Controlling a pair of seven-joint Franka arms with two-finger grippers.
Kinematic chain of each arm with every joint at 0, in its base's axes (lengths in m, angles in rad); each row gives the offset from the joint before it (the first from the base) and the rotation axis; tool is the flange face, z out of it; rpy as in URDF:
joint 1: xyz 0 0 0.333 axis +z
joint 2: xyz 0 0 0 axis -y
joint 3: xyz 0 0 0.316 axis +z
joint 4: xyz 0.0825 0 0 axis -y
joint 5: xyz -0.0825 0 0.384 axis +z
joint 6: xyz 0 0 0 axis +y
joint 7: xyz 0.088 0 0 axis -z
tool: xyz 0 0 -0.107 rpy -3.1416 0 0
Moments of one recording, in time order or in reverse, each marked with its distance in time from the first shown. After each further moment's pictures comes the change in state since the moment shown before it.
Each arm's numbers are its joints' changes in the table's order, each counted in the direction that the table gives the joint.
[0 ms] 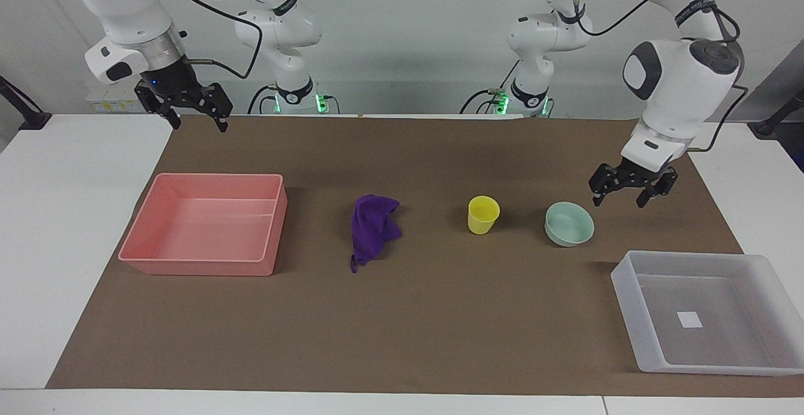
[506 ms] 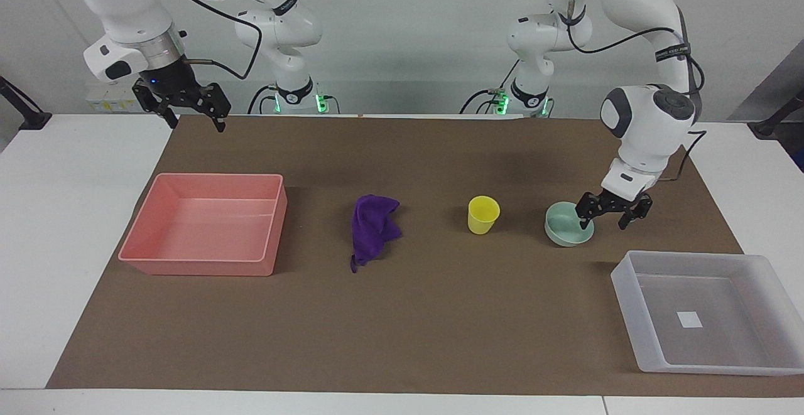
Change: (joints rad) left arm 0.016 -0.040 -0.004 -0.214 0.000 -0.281 0.000; right arm 0.003 0.004 0.000 -0.002 -0.021 -0.006 0.000
